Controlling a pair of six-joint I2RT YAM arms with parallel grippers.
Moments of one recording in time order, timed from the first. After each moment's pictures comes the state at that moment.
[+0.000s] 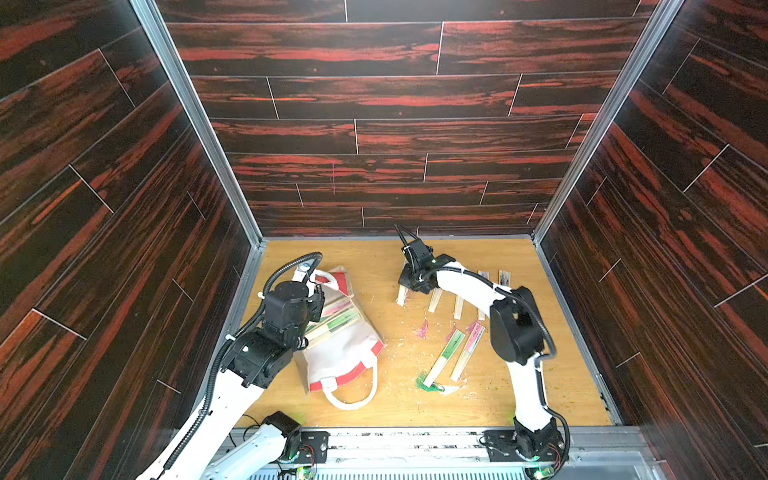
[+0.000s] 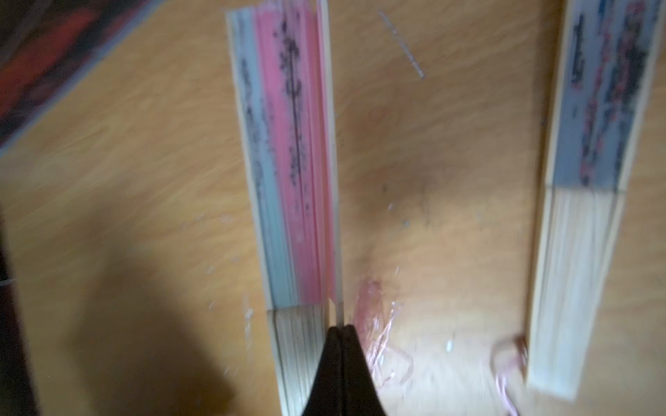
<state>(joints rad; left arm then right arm) -0.48 0.86 1.01 -0.56 -0.46 0.10 0.60 2.21 1.83 -0.67 0.09 0.91</state>
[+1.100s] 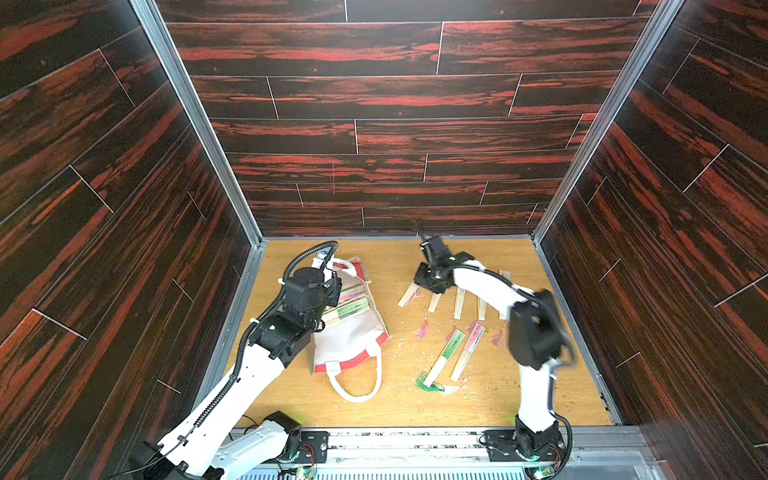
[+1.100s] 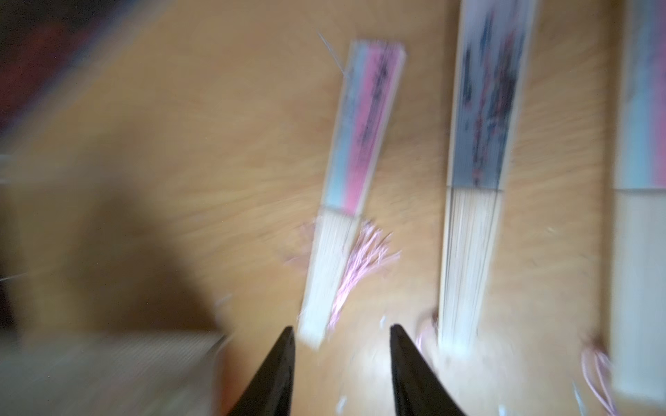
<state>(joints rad) -0.47 1.03 1.00 -0.31 -0.38 0.09 0.54 1.88 1.52 -0.57 0.02 0.85</state>
